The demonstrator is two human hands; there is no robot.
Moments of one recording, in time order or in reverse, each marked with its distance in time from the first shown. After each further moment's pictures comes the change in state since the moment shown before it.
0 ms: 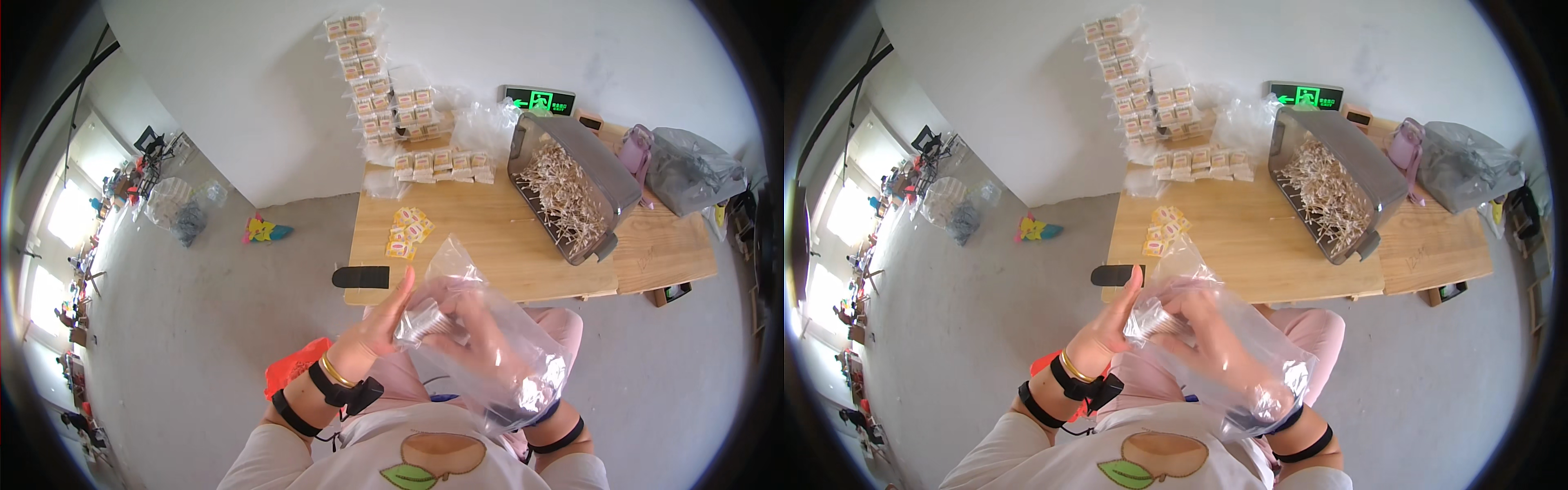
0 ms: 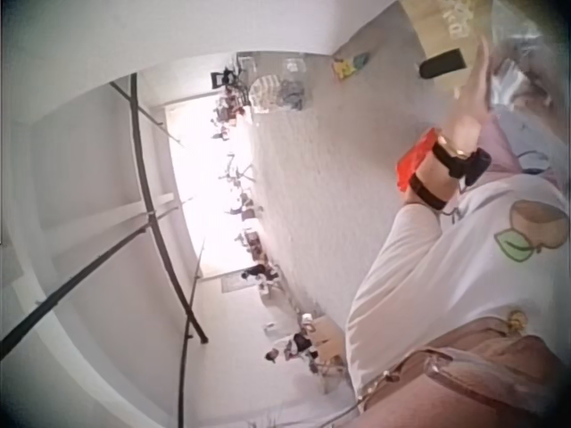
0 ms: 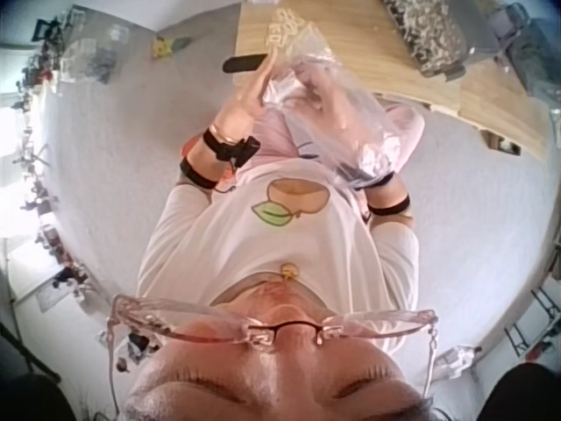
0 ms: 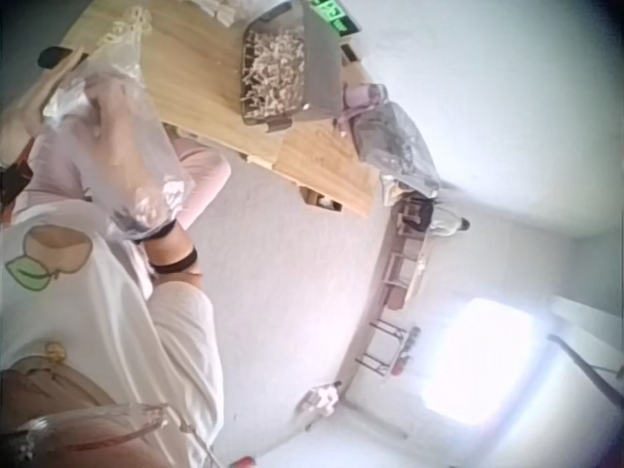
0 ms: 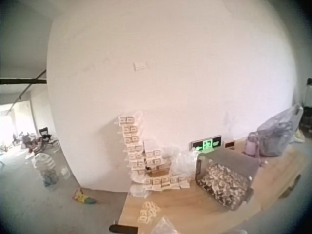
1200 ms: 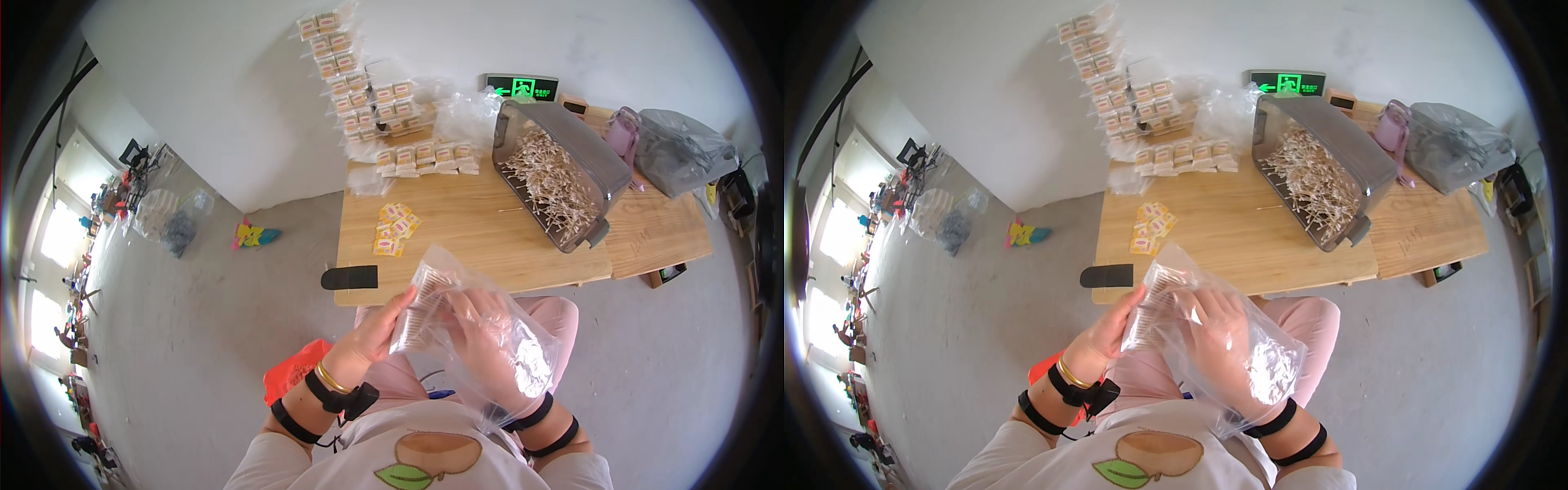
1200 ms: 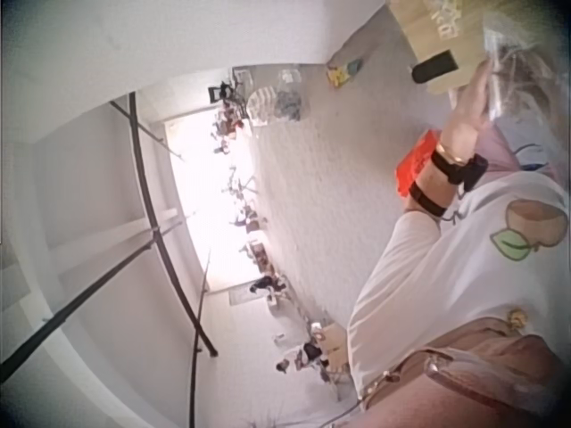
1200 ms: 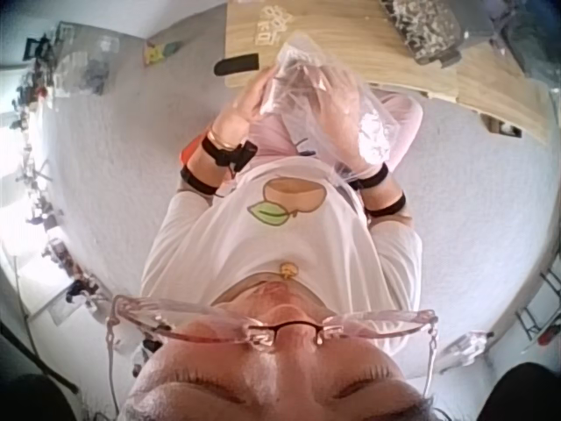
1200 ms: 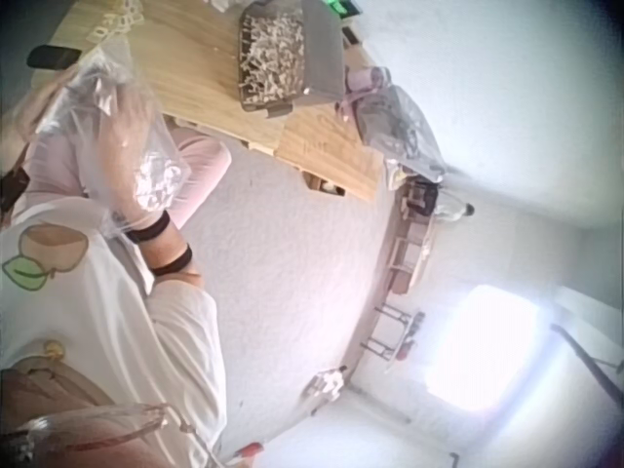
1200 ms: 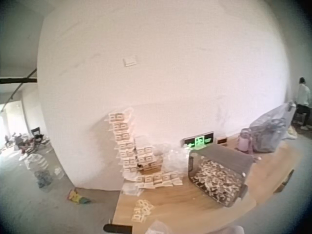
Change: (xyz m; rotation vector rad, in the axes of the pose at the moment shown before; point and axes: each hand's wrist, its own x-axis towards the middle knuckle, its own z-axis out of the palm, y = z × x) left_hand -0.001 -0.029 -0.045 -0.047 0.121 -0.046; right_hand -0.009 0.001 0.001 -0.753 0.252 -0.065
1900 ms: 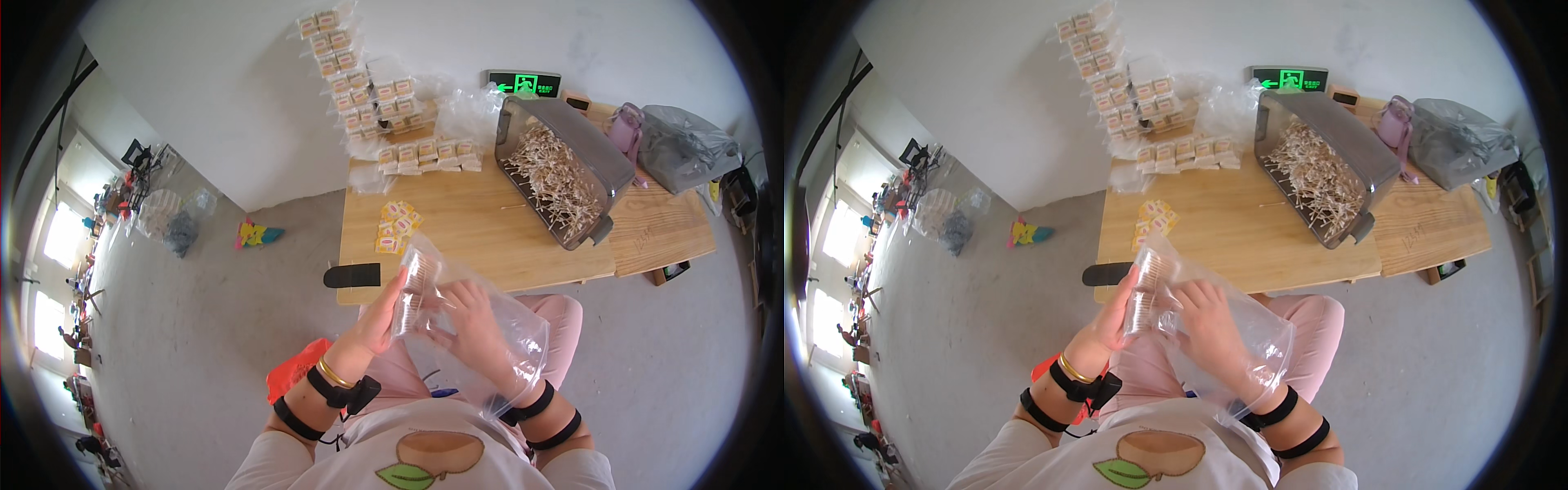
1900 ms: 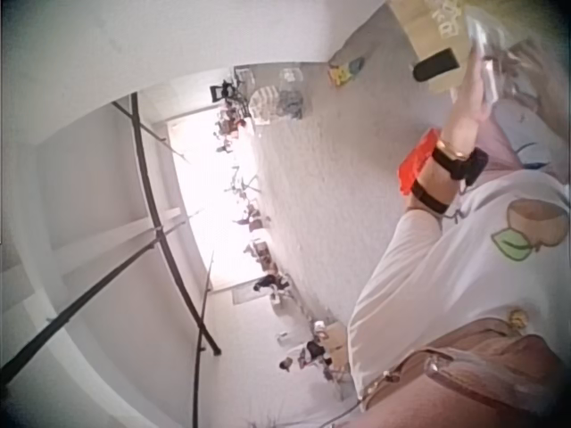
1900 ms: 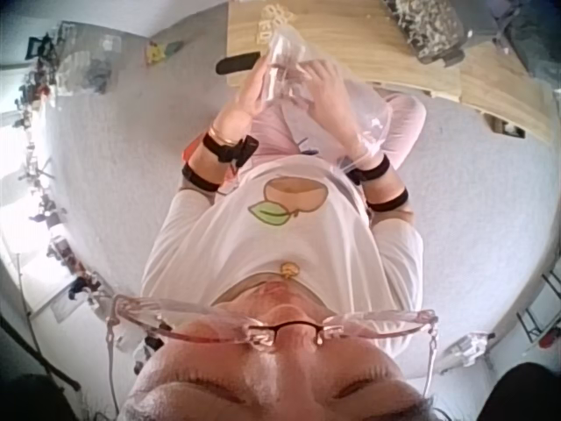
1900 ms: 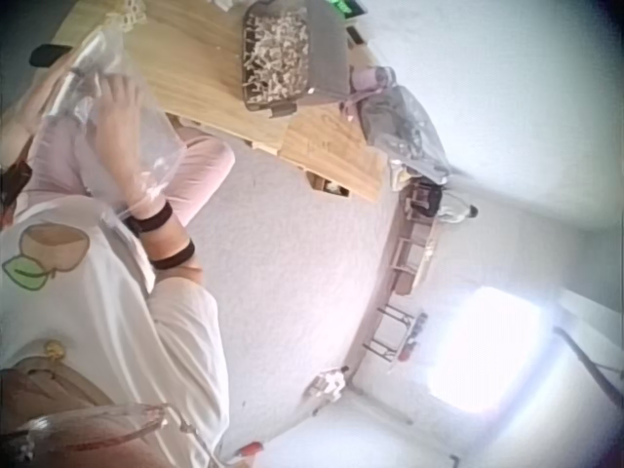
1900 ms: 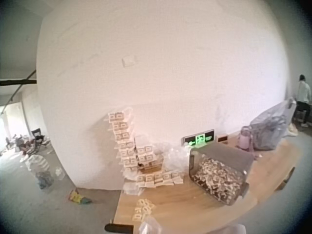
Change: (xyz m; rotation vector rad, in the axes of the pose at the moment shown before) left_hand 0.010 0.007 0.000 0.068 0.126 0.084; right_hand -0.002 0.029 0.035 0.119 -0.143 -0.089
